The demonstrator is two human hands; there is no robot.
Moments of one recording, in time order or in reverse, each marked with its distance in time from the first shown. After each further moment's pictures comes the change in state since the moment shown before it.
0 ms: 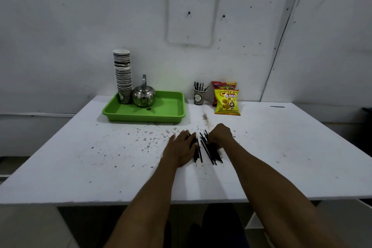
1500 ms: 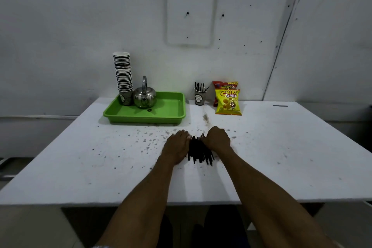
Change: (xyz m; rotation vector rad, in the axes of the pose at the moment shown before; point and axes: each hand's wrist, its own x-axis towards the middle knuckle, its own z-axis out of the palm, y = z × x) left_hand 0.005 0.002 -0.014 -0.147 0.088 -0.070; right_hand 0.016 0.020 0.026 -0.143 0.153 -0.230
